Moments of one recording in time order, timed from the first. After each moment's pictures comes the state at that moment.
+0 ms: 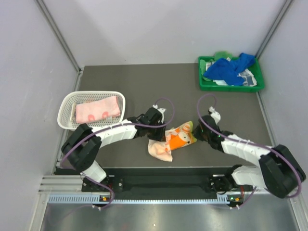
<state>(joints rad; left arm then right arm) -0.81 1.61 0.94 -0.27 0.16 -0.53 0.57 1.17 0.41 -0.04 0.24 0.93</state>
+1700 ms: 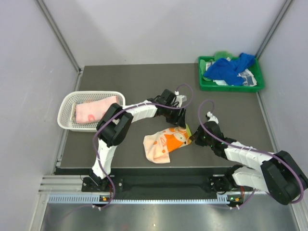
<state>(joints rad) -0.72 2.13 1.47 -0.25 0.54 -0.33 0.55 1.13 0.30 0.12 0.03 0.79</state>
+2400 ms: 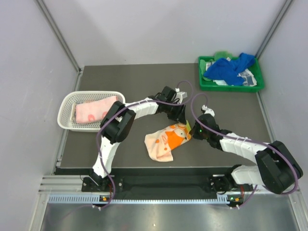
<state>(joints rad) -0.69 2.21 1.57 -0.24 0.59 -0.33 0.55 1.25 0.46 0.04 0.10 0.68</state>
